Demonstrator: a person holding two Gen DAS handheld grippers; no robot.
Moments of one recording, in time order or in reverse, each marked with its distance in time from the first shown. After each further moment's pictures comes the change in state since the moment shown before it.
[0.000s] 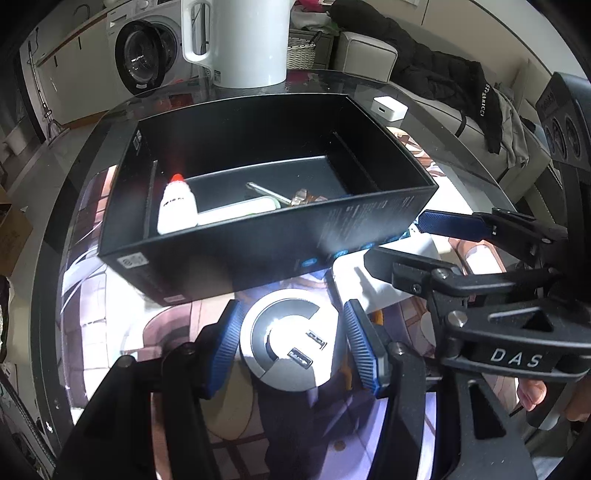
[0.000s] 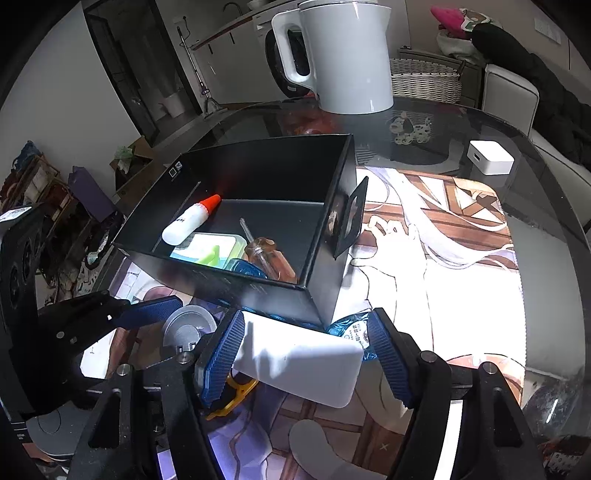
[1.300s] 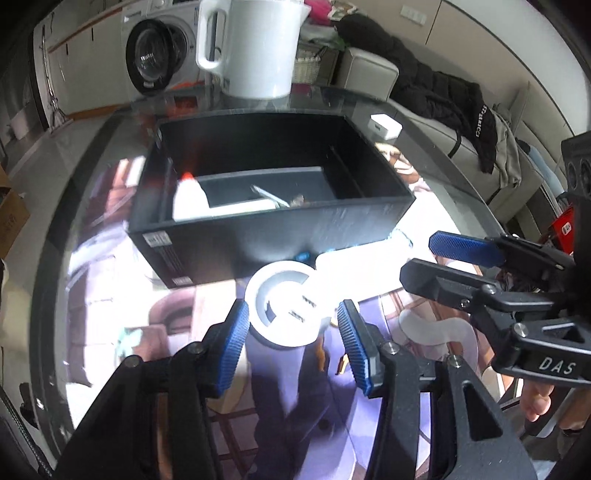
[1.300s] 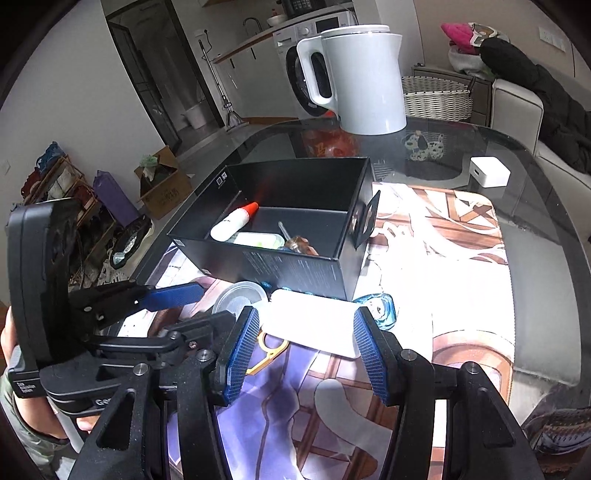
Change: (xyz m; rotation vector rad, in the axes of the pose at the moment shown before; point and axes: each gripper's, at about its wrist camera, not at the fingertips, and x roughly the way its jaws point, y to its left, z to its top) left arm -0.017 0.000 -0.007 -0.059 -0.035 -0.048; right arm -0.045 0.007 -0.016 -0.022 -0.061 0.084
